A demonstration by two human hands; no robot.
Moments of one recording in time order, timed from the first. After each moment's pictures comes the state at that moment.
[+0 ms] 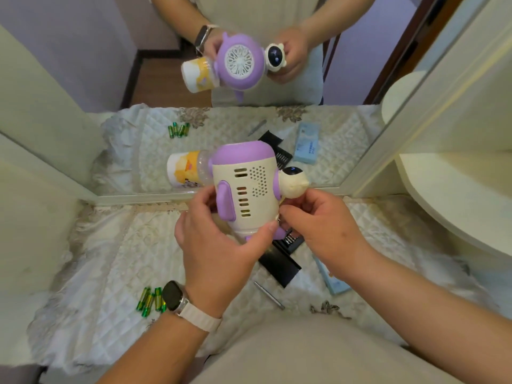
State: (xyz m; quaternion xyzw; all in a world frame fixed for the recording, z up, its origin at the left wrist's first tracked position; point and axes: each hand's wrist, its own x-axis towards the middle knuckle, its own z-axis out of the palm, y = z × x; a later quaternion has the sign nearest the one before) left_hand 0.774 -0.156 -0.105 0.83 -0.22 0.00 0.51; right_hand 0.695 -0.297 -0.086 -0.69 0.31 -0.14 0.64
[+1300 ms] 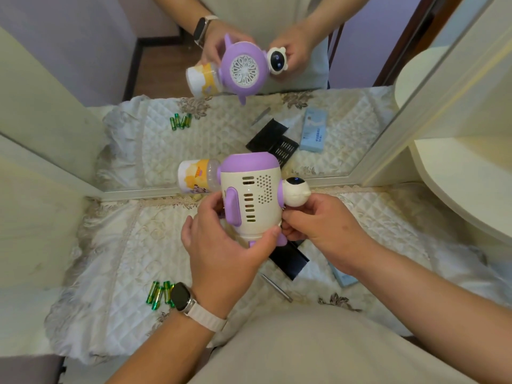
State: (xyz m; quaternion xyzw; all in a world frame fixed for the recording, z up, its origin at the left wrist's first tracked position) left_hand 0.772 -0.155 -0.122 0.85 -0.21 -0.04 0.48; right_hand 0.696 -0.303 -0.105 -0.65 0.33 -0.04 0.69
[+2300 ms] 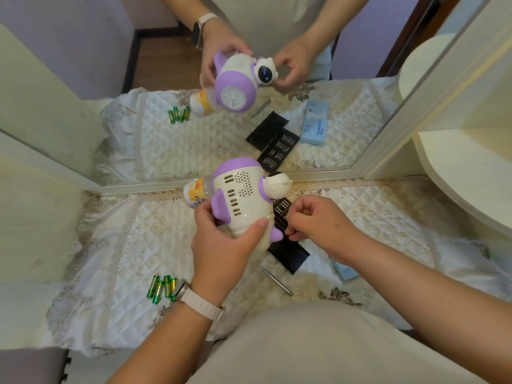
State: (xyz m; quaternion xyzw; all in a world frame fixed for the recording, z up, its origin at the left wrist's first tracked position) left_hand 0.777 -0.148 -0.143 0.81 -0.07 -0.18 0.55; right_hand 0.695 -0.315 -0.149 -0.66 0.34 0.01 0.67
